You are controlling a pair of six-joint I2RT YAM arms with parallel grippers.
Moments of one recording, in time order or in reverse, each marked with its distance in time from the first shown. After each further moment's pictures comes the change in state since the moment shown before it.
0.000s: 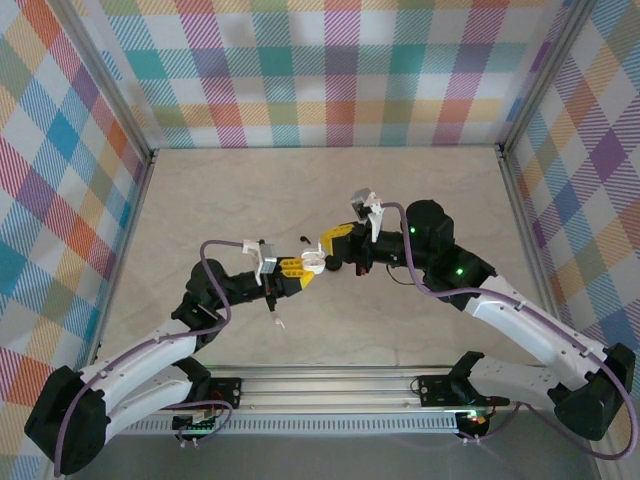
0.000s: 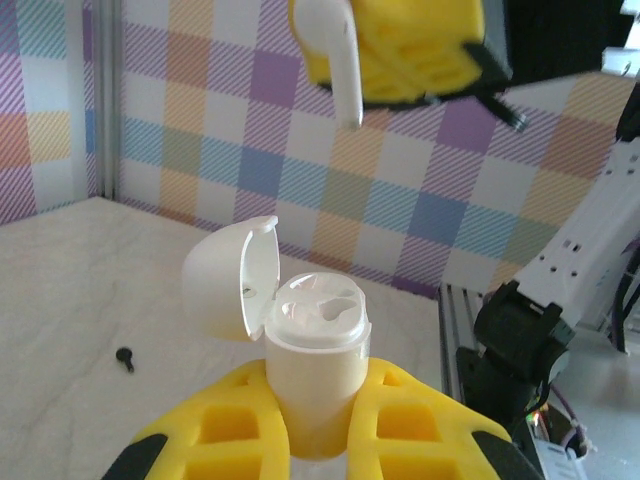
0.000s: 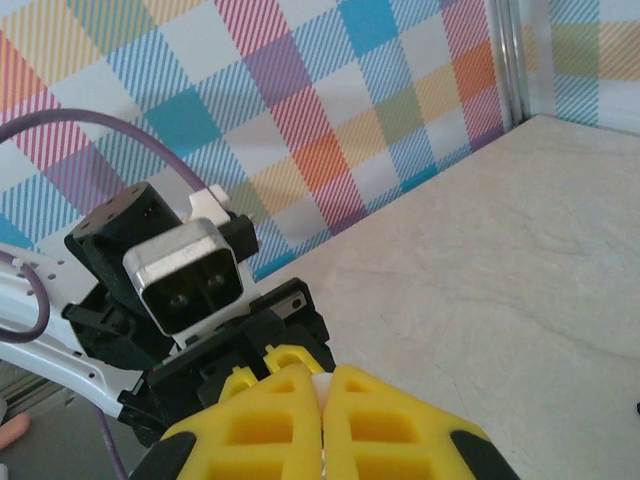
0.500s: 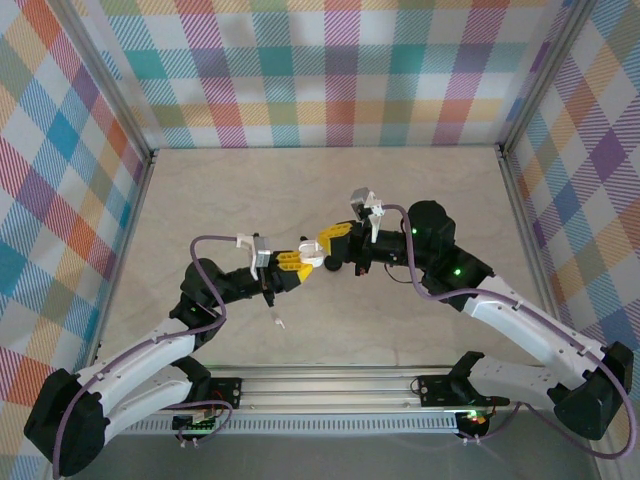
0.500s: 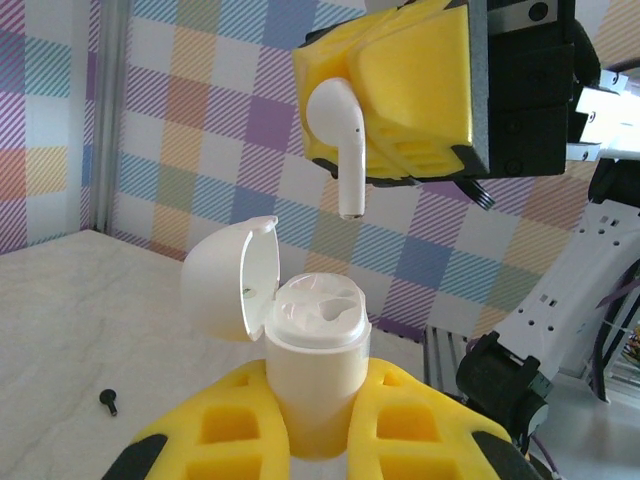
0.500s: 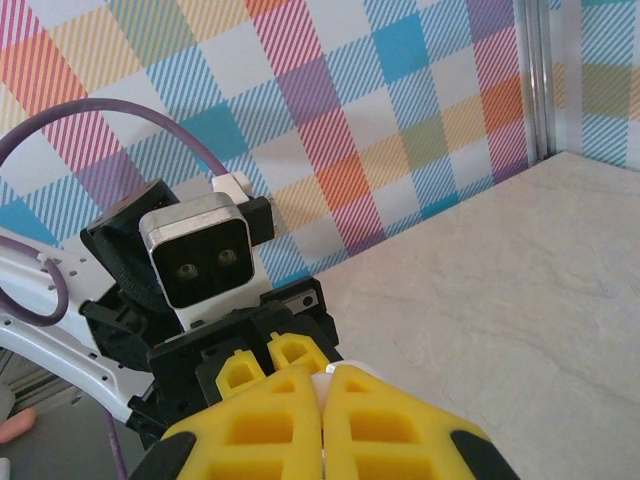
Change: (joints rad) left arm 0.000 -0.012 0.022 0.049 -0.014 -0.097; right arm 0.000 0.005 -0.021 0.092 -0.042 -0.018
